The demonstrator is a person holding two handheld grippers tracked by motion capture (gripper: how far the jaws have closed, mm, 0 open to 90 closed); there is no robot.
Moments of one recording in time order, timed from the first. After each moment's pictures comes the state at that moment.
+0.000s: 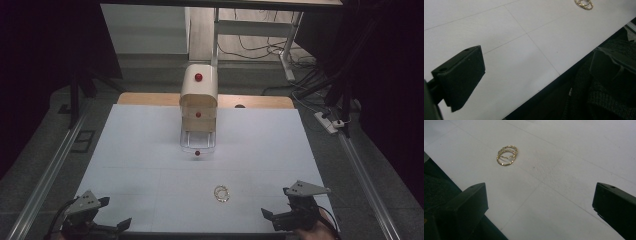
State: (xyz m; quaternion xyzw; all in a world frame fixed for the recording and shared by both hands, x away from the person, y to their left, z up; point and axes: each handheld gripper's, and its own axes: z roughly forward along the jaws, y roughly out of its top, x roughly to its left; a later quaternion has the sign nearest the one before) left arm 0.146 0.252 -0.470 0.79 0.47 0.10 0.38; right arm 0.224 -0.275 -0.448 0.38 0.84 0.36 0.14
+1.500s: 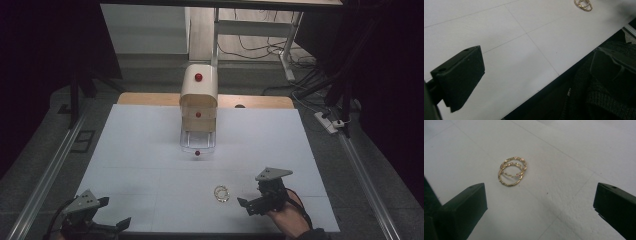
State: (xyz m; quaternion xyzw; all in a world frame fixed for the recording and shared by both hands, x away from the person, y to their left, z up) left arm 0.147 0.254 -0.470 0.79 0.47 0.09 0.38; right arm 0.273 -0.218 -0.475 0.35 0.86 0.35 0.11
